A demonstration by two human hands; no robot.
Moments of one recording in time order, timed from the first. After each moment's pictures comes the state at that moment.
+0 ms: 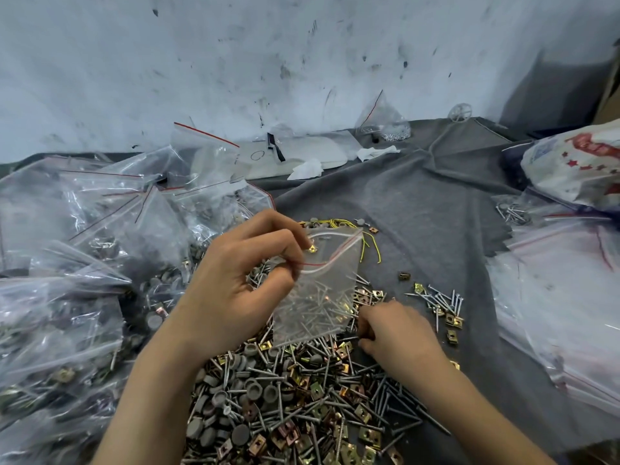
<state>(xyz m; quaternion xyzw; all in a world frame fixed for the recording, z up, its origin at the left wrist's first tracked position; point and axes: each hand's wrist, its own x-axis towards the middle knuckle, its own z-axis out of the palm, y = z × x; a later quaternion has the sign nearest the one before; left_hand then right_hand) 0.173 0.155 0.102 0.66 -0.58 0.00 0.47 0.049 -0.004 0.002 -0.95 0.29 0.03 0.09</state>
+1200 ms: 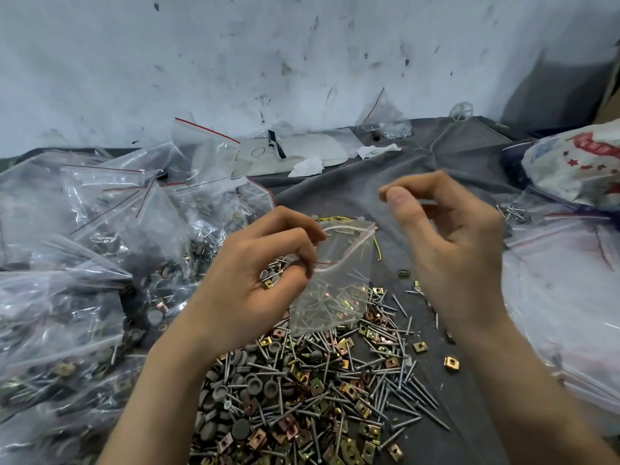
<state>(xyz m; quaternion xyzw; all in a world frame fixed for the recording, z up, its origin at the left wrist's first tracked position) 0.166 0.152 0.103 0.66 -0.59 0.00 0.45 0.046 0.001 0.103 -0.76 0.13 -0.52 0.37</state>
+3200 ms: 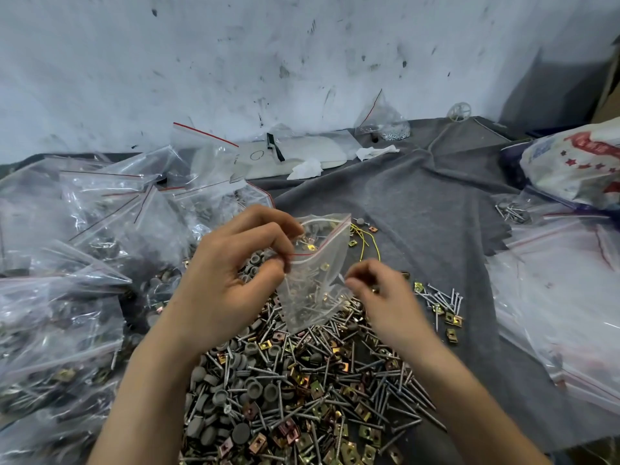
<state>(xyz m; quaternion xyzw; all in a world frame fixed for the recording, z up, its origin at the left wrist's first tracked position) 0.179 0.158 0.101 0.68 -0.57 0.02 0.47 0.067 -0.005 0.018 -0.81 0.25 -0.24 0.47</state>
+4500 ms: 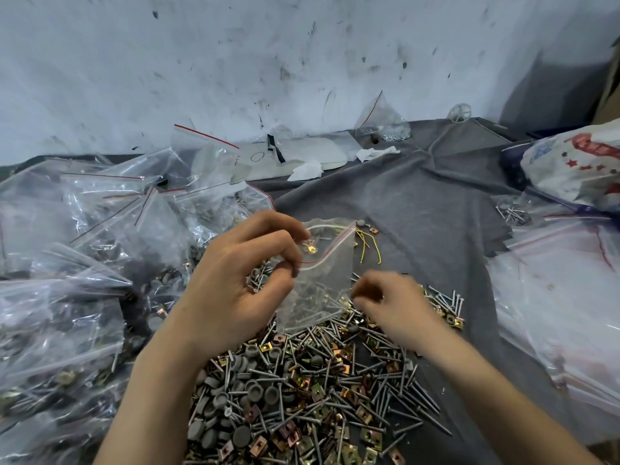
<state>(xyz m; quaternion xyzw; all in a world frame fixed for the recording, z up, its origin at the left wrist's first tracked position) 0.175 0.156 0.103 0.68 -0.59 0.05 0.43 0.062 -0.024 0.020 -0.90 0.28 -0.09 0.33</state>
